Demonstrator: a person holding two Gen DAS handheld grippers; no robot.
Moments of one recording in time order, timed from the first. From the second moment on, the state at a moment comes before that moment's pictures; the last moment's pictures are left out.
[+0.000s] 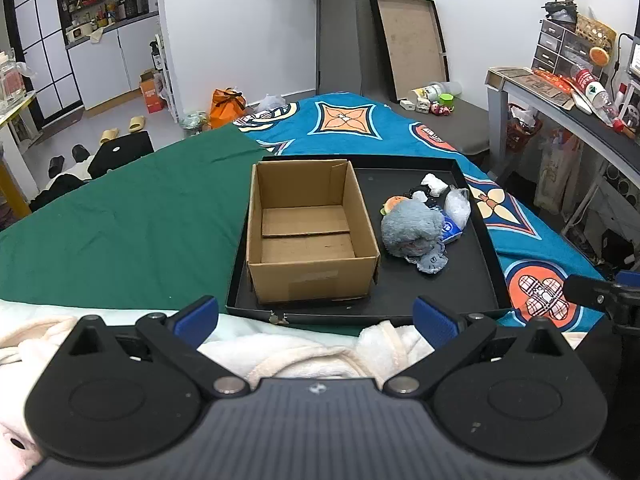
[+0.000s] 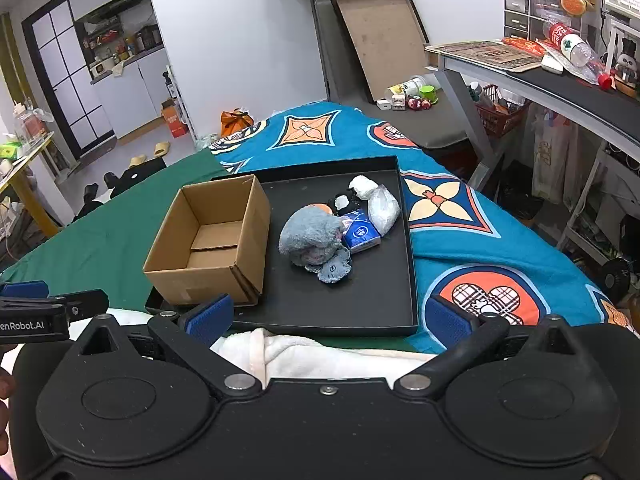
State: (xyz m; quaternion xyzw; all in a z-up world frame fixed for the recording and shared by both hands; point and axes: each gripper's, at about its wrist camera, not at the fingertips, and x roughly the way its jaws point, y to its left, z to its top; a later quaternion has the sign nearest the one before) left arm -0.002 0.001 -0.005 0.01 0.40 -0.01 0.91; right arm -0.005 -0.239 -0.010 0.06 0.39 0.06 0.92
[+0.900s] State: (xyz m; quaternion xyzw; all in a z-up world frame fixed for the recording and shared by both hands) left arm -0.006 0.005 0.004 0.01 0.40 -0.01 0.92; right arm -0.006 -0.230 -0.003 0.04 0.39 0.05 0.92
